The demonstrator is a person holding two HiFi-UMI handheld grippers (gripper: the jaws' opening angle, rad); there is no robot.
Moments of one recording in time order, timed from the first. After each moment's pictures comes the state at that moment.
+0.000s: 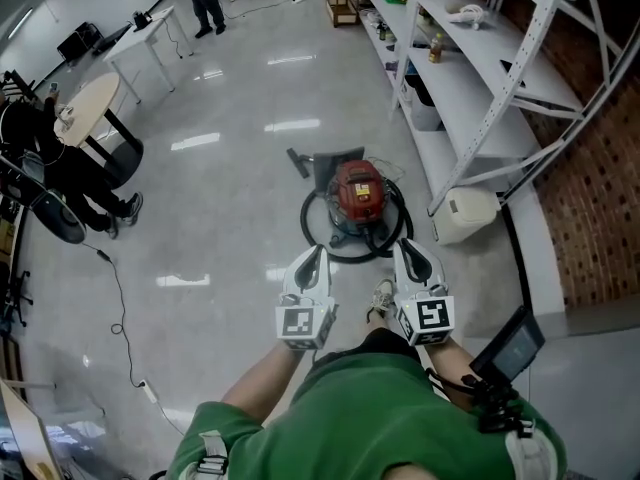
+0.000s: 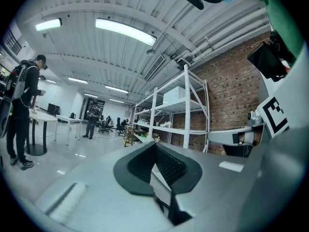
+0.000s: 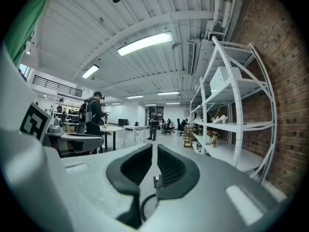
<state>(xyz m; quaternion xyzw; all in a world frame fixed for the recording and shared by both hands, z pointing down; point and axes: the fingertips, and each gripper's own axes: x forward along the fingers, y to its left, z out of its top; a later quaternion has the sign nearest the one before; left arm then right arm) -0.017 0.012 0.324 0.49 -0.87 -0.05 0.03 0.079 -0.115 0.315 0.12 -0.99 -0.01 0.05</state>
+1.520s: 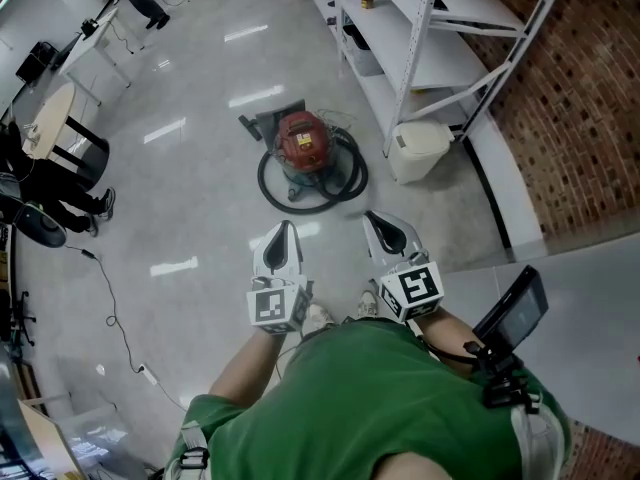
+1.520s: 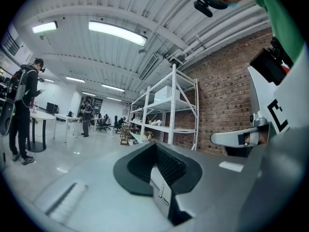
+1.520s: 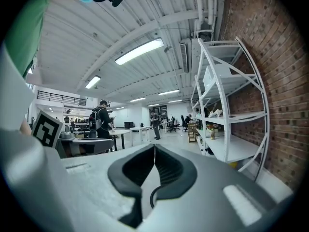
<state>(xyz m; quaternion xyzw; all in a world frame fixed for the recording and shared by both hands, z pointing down) 0.145 -0.026 0.290 0.50 -0.86 -0.05 0.04 0.248 -0.136 0.296 0.09 -0.99 0.04 0.05</state>
